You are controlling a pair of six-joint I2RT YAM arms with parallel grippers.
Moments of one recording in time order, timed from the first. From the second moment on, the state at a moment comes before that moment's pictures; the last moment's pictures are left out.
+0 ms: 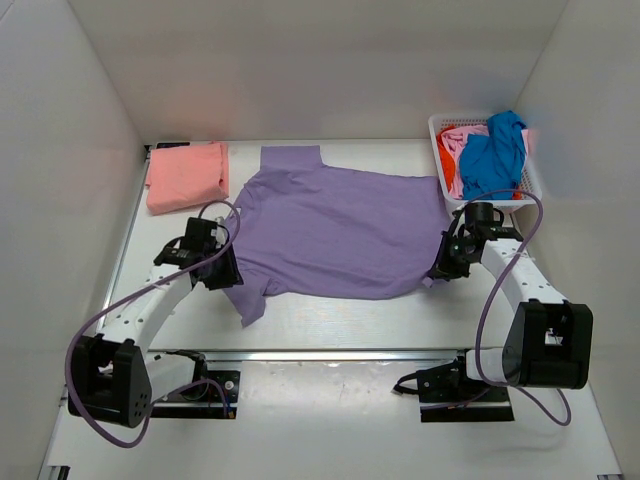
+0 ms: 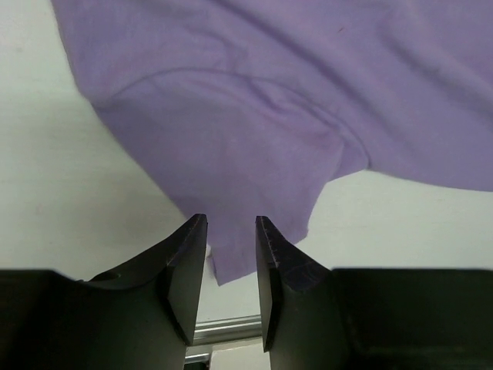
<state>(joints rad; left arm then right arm) -0.18 1.15 0.74 -0.64 0.11 -0.40 -0.04 1.32 0.86 -0.72 -0.27 0.24</state>
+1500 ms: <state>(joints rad) -0.19 0.92 1.60 -0.56 0.00 -0.53 -0.08 0.91 1.34 -0.72 -0.49 0.26</state>
